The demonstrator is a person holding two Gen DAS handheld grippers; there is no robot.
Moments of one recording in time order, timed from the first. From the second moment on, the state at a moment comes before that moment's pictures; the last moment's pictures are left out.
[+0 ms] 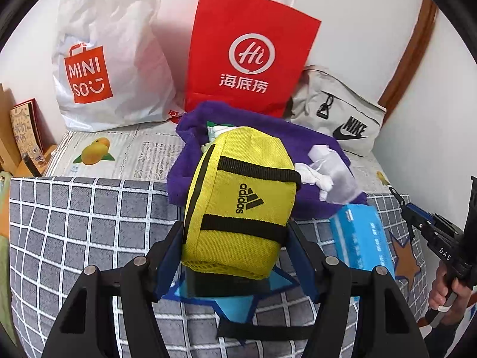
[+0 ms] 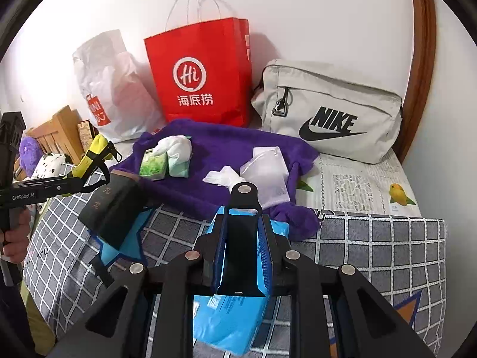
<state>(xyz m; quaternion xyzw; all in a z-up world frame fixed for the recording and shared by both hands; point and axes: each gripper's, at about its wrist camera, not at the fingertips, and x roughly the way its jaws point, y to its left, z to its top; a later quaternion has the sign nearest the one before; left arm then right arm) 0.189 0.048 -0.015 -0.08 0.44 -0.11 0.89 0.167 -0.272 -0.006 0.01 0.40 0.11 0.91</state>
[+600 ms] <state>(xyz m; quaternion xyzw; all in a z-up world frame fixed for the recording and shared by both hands) 0.261 0.045 -0.026 -0.07 0.45 -0.09 0.89 0.244 -0.276 -0.024 0.02 0.41 0.11 0.90</state>
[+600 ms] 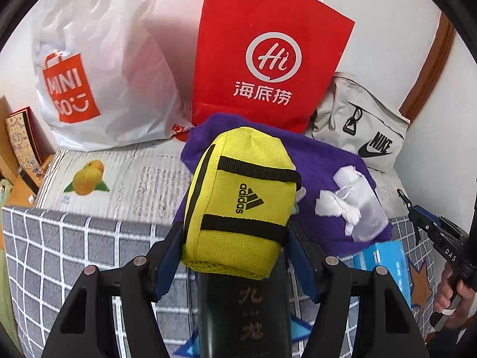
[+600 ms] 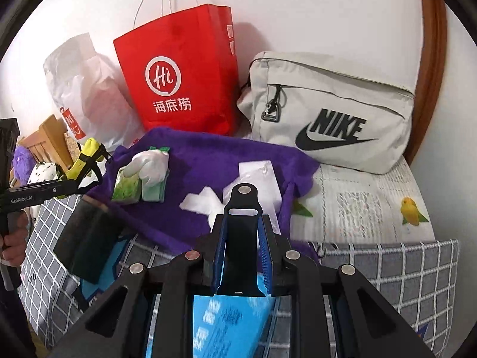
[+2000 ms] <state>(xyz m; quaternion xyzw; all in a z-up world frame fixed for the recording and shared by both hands) 0.349 0.000 -0.065 -0.01 0.50 -0.10 0.86 0.344 -0.237 -0.082 -0.04 0.49 0.16 0.85</state>
